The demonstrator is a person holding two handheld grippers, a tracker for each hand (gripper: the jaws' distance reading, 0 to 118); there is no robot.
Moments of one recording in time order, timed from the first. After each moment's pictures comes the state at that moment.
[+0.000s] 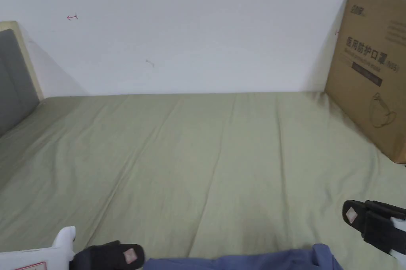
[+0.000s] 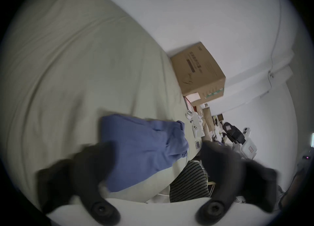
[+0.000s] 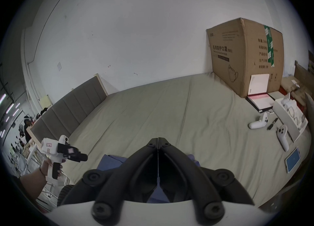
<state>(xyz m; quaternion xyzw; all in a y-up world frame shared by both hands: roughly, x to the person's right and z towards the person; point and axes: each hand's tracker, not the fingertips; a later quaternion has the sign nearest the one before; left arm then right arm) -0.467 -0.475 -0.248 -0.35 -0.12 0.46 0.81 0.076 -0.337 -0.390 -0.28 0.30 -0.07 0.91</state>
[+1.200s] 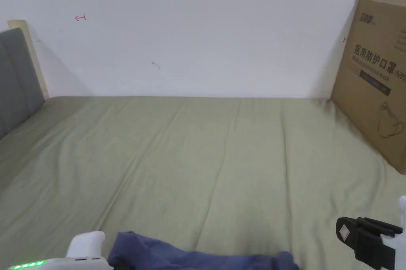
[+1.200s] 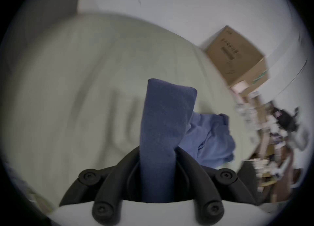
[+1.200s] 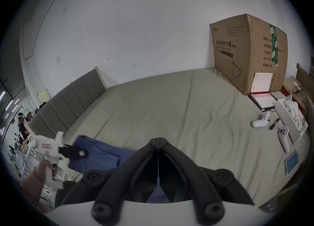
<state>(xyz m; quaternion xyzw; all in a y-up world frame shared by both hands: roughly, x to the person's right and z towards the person) -0.391 -0.440 -0.268 -0.42 0.12 0.17 0.88 0.061 -0.347 -0.396 -0.30 0.30 -0.04 0.91</state>
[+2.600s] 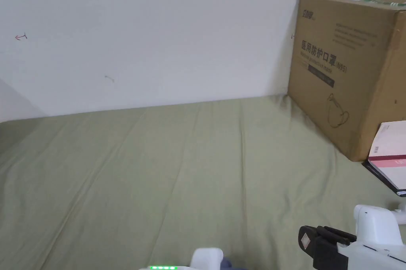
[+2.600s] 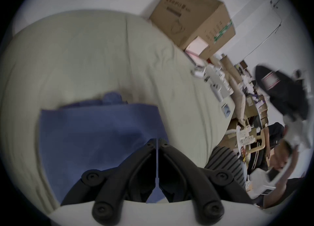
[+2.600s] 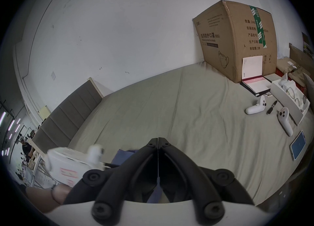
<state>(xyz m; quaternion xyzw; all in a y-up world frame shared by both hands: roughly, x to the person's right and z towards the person) -0.157 -0.477 -0.396 -0.49 -0.16 0.19 0.83 0.112 -0.366 -0.407 -0.31 0.28 -0.11 0.90</state>
